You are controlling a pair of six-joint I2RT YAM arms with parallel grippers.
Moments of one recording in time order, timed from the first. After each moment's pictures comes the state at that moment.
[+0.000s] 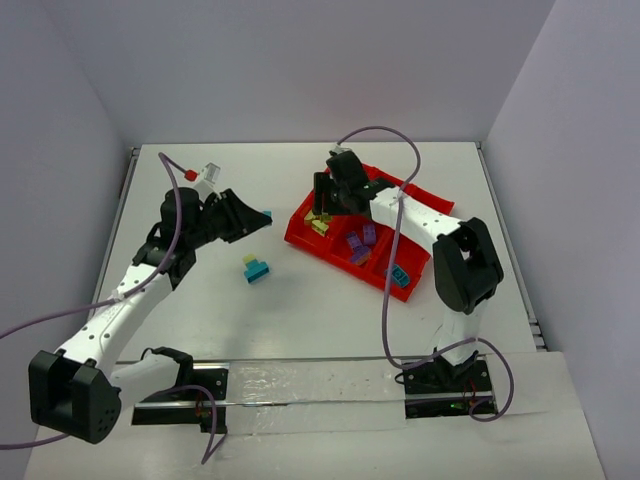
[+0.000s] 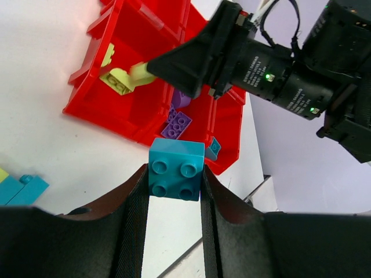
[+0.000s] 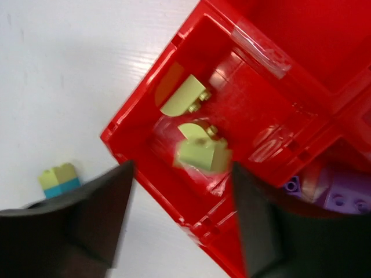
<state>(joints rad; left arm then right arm) -0.34 1.09 0.83 -0.11 0.40 -0.77 0.56 1.84 1.44 -0.37 0.05 0.48</state>
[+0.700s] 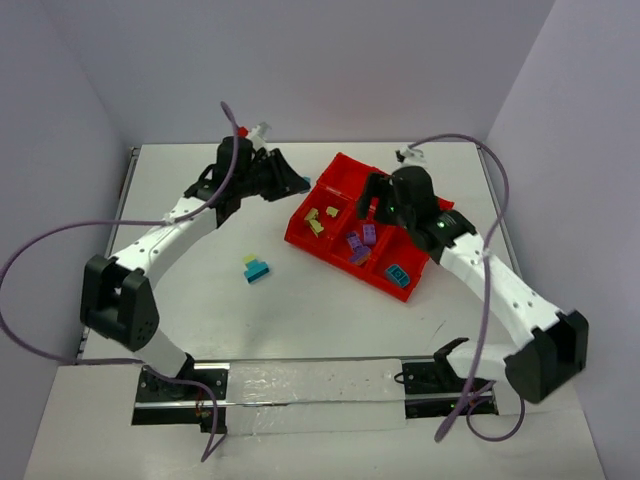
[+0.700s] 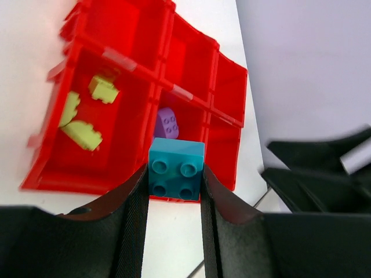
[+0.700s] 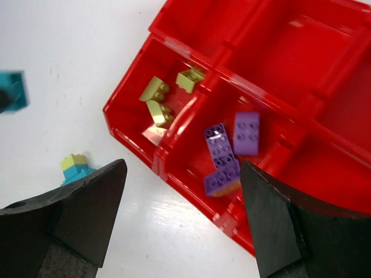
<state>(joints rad) -0.47 1.59 1.32 -0.18 0.34 -0.74 0.49 1.23 1.11 -0.41 0.18 0.50</state>
